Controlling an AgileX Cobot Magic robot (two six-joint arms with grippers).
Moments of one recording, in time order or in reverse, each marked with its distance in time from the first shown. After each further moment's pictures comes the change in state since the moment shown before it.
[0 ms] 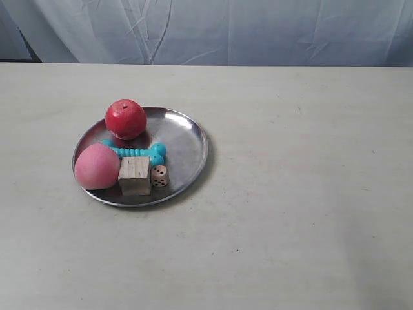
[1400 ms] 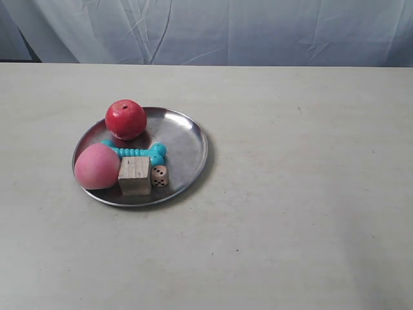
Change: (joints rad) left arm -0.011 -0.279 0.368 -0.070 0.819 0.365; right arm -0.001 -0.002 0.000 0.002 0.007 0.002
